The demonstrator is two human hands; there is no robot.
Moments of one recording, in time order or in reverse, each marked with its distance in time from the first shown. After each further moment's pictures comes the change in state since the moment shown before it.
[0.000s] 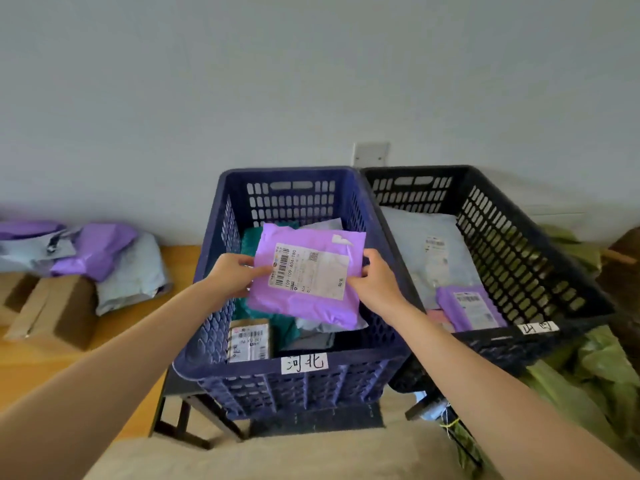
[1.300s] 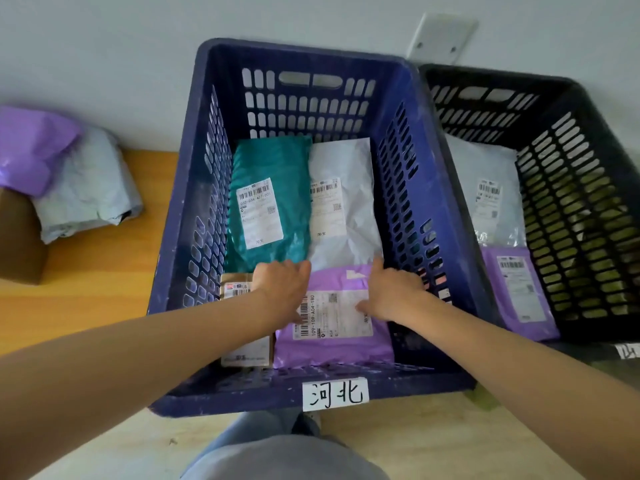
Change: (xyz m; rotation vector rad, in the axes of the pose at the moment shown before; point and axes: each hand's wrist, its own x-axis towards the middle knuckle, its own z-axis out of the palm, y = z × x) left_hand 0.040 -0.068 0.079 1.526 -0.413 0.321; right_hand 0.041 0.056 0.059 -1.172 -0.610 0.198
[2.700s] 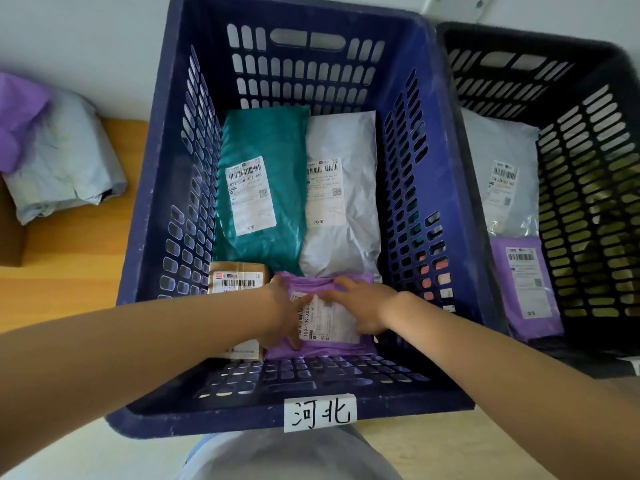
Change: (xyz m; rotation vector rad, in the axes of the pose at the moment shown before) left_hand 0.012 0.018 0.012 0.462 -0.512 0.571; right_hand 0.030 -0.002 0.031 -0.158 -0.265 -0.536
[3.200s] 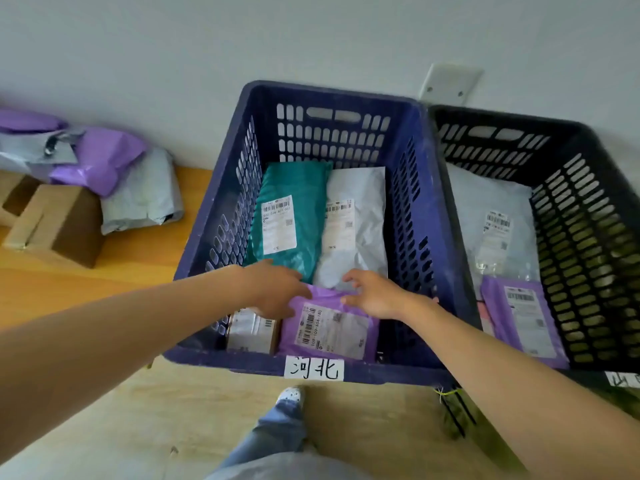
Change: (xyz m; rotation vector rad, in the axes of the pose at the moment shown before) left_hand -0.071 -0.011 0.008 -0.502 0.465 -0.290; right_hand -0.040 -0.008 -0.029 0.630 0.375 0.065
